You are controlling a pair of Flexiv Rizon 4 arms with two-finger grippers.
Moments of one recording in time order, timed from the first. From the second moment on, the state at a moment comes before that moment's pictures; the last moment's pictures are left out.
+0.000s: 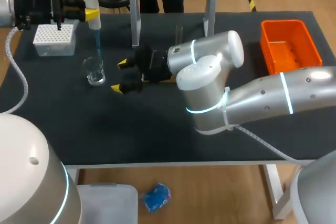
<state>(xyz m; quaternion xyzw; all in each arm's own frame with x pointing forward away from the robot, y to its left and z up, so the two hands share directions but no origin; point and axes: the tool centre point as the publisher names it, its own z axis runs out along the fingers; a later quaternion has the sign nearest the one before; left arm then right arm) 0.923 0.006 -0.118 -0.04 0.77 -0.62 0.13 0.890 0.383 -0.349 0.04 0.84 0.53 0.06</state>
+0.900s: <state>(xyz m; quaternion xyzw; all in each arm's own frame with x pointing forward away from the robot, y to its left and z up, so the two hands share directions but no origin) 0.934 0.034 -0.172 -0.07 0.76 -0.63 0.14 0.890 0.383 -0.349 0.04 0.84 0.53 0.06</state>
